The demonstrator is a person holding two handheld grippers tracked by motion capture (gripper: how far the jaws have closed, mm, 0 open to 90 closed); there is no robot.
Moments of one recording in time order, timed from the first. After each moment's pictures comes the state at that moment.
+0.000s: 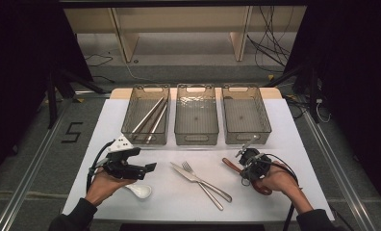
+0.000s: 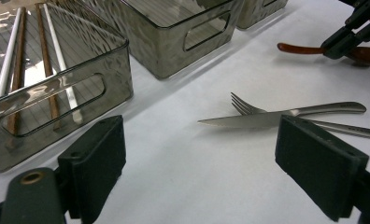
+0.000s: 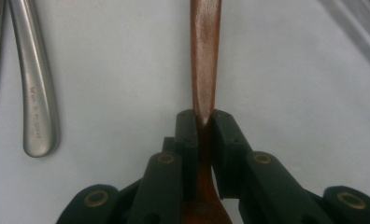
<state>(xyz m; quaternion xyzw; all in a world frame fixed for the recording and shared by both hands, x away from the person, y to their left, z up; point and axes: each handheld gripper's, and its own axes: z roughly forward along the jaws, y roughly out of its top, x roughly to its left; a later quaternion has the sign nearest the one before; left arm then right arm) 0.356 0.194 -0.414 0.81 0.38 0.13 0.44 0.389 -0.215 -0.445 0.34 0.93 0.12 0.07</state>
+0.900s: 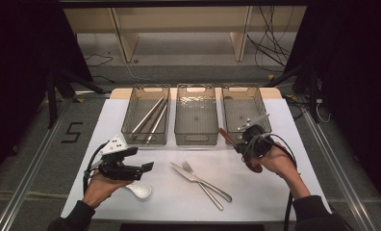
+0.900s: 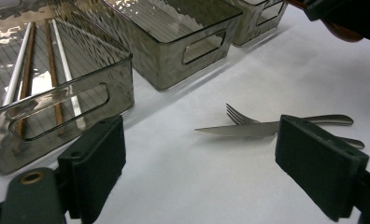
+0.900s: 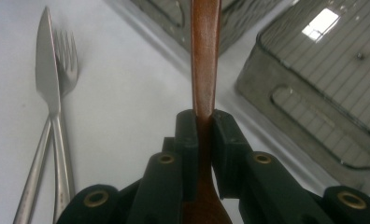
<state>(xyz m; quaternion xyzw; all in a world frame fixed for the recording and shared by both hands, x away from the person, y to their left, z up) 0.348 0.202 -0.410 0.79 0.37 0.14 0.47 0.416 -0.211 -0.387 0.36 0.89 0.26 0.13</state>
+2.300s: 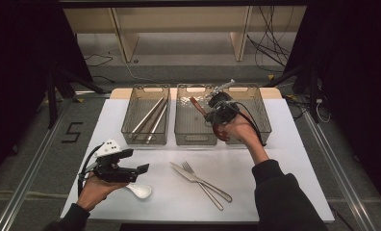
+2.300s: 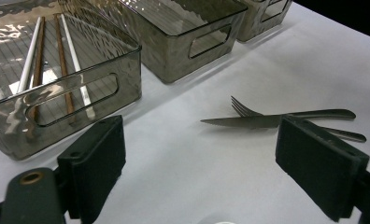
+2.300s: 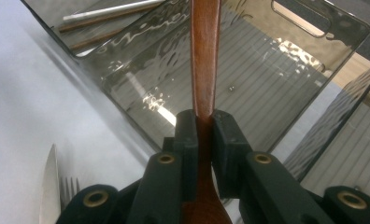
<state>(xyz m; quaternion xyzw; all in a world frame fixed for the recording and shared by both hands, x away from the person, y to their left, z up) 0.342 0.213 -0.411 0.79 0.38 0.14 0.46 0.492 -0.124 -0.349 0.36 0.87 0.30 0.15</state>
